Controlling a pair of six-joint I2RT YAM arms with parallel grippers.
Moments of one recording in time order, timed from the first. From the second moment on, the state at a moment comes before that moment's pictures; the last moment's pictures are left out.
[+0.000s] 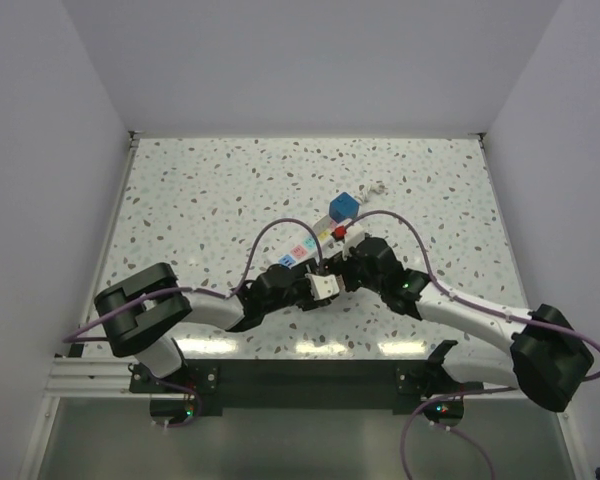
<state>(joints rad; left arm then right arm) -1.02 1.61 0.51 0.75 0.02 0.40 0.78 1.17 0.56 0.00 0.07 0.18</state>
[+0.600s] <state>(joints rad) -1.01 1.54 0.48 0.75 -0.05 0.38 0.79 1.24 0.59 0.06 0.01 0.18</state>
